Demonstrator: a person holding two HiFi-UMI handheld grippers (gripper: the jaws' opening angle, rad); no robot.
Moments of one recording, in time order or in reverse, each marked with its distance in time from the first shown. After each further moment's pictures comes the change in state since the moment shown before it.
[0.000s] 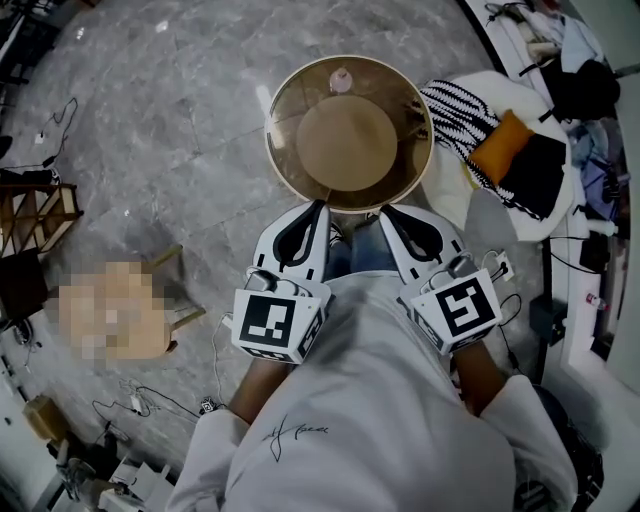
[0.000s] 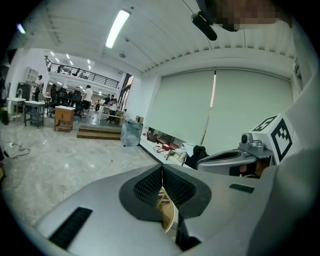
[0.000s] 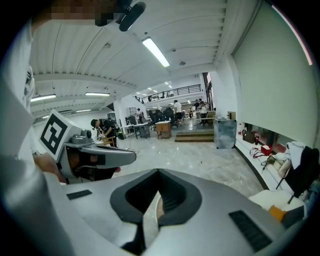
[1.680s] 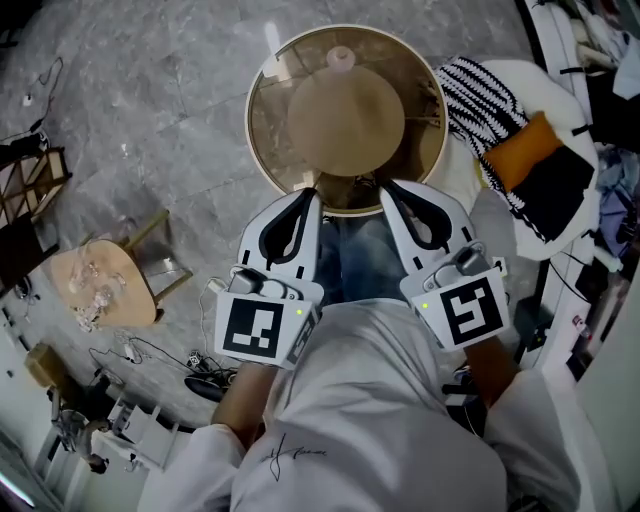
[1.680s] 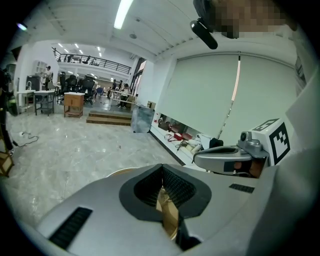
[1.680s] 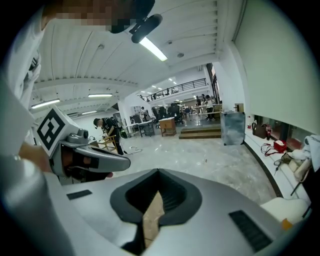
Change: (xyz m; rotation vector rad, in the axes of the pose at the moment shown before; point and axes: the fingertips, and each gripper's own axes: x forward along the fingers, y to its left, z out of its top) left arm 0.164 0.044 -0.011 -0.103 0.153 0.120; right arm 0.109 -0.152 -0.009 0.039 0.056 0.101
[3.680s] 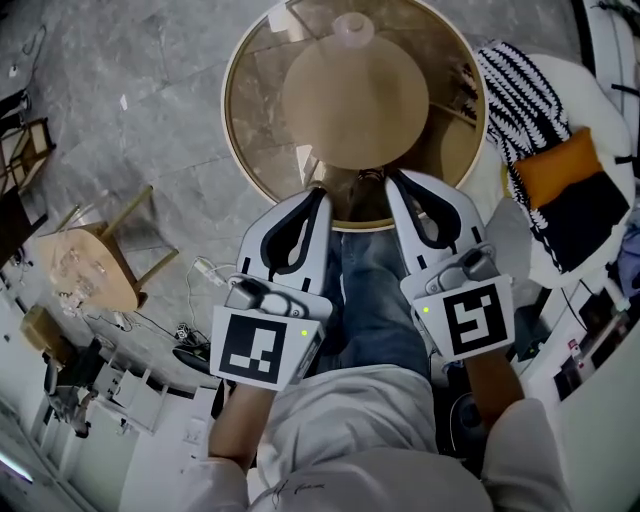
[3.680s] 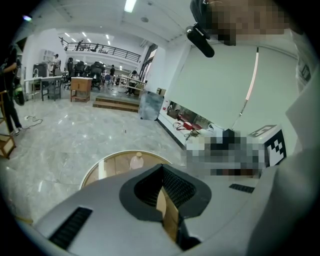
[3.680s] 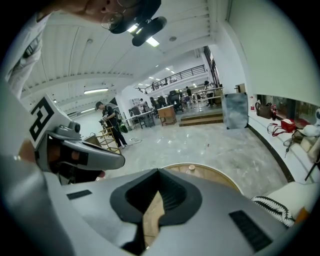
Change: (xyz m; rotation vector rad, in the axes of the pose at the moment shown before) left arm 0.124 0.049 -0.094 -0.101 0.118 0.070; right arm 0.116 -0.080 -0.115 0.045 0.087 0.052
